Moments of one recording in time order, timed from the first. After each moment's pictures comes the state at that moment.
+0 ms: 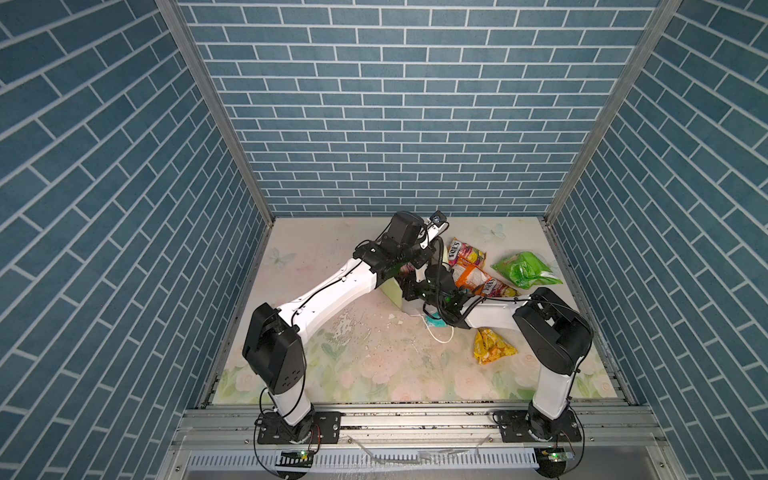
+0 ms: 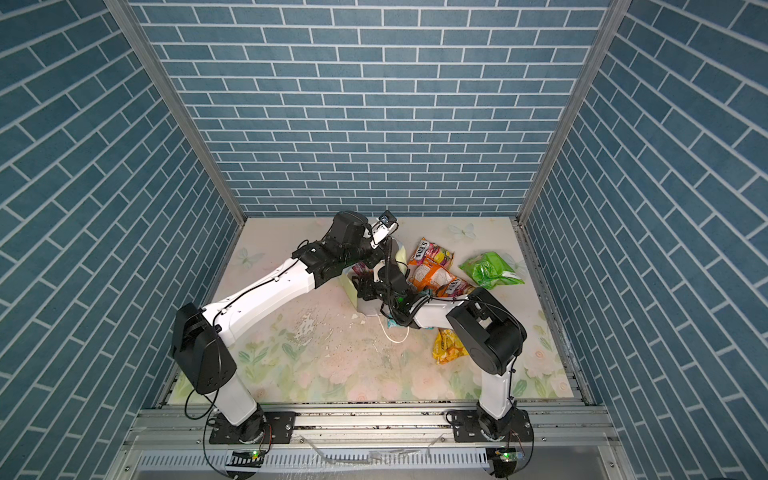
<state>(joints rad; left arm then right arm) -0.73 1.71 1.56 -0.35 -0.08 0.29 0.80 1.87 0.98 0.51 -0.04 0.51</state>
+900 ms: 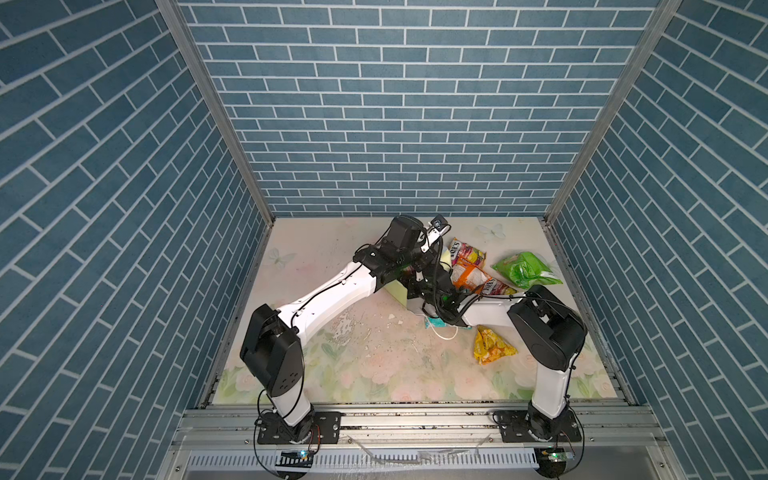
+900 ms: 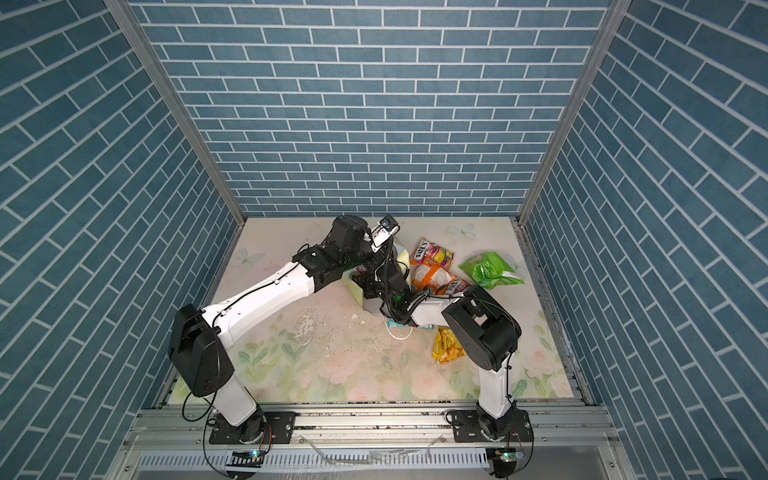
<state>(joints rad) -0.73 1.69 1.52 -0.30 -0.06 0.30 0.80 1.90 1.01 0.48 0.05 0.49</state>
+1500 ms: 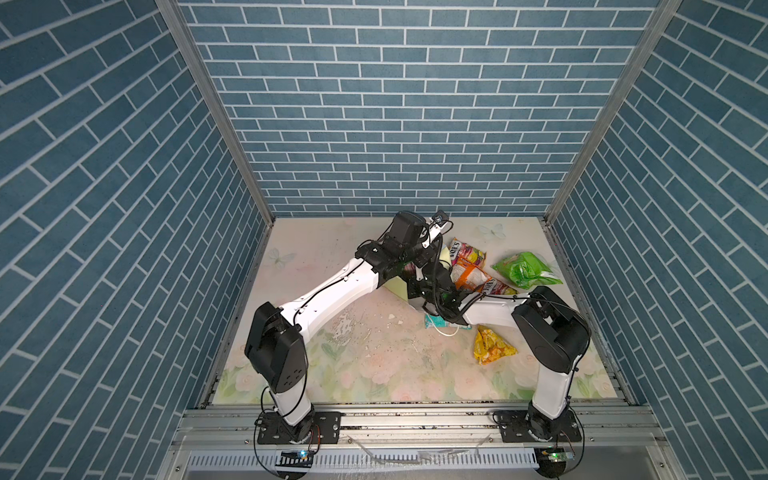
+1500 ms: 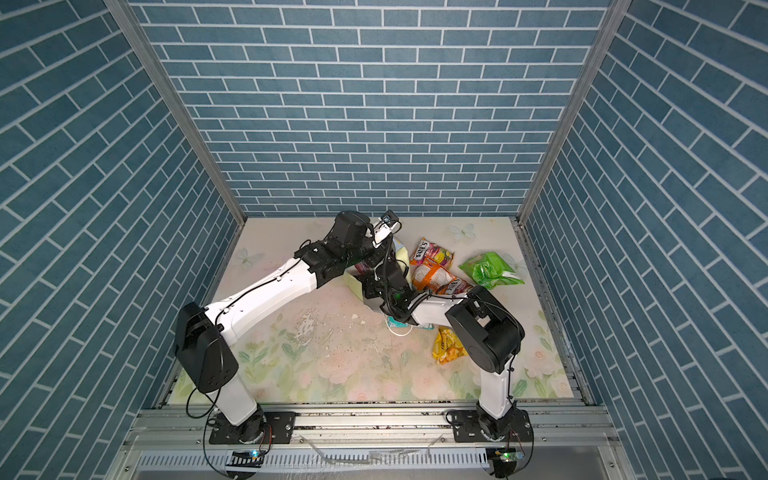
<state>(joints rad) -0.73 1.73 1.59 -0.35 -0.11 0.30 0.81 1.86 0.99 0.43 0.08 0.43</state>
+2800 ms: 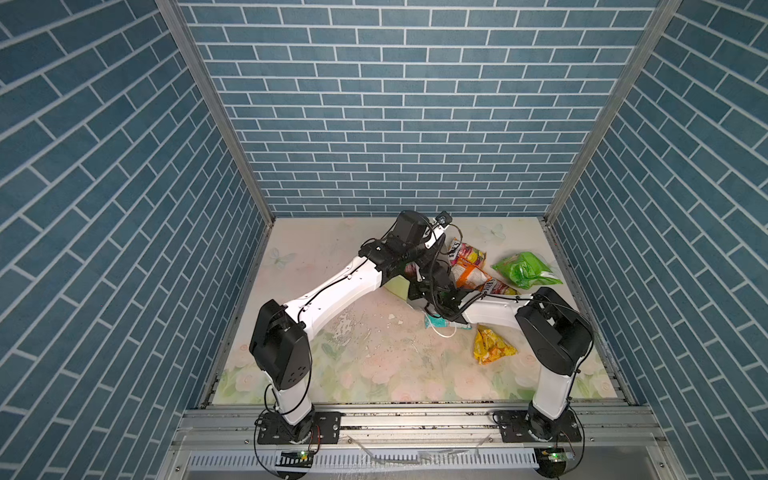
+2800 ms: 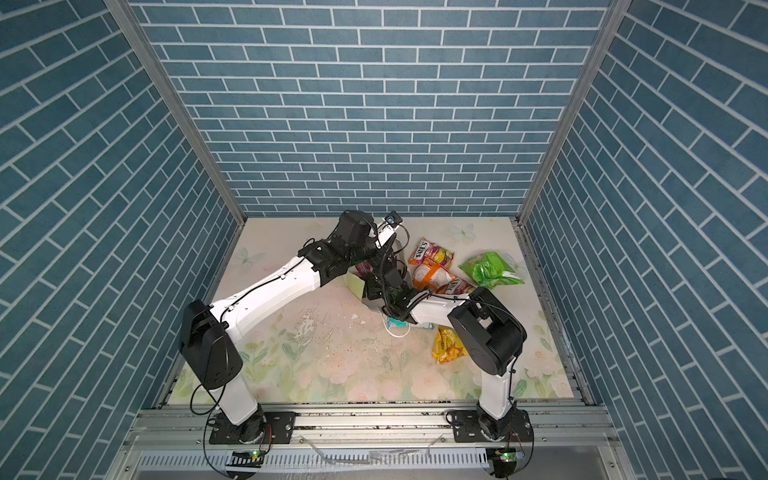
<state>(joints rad) -0.74 1.75 1.61 -0.37 -0.08 0.31 0.82 1.86 1.04 0.29 0.16 0.37</state>
